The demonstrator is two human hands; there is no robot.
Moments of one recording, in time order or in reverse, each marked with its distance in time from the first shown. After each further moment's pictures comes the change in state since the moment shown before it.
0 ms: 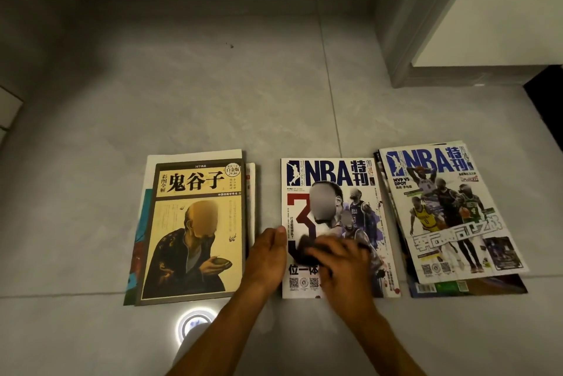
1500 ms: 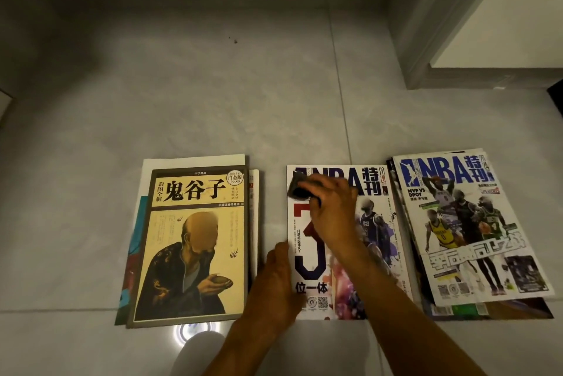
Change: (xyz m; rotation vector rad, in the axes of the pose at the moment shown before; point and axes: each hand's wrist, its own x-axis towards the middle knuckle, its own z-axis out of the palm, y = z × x) left_hand -0.003 -0.018 0.001 0.367 -0.104 0.163; right_hand 0.141 -0.009 0.008 0.075 0.076 0.030
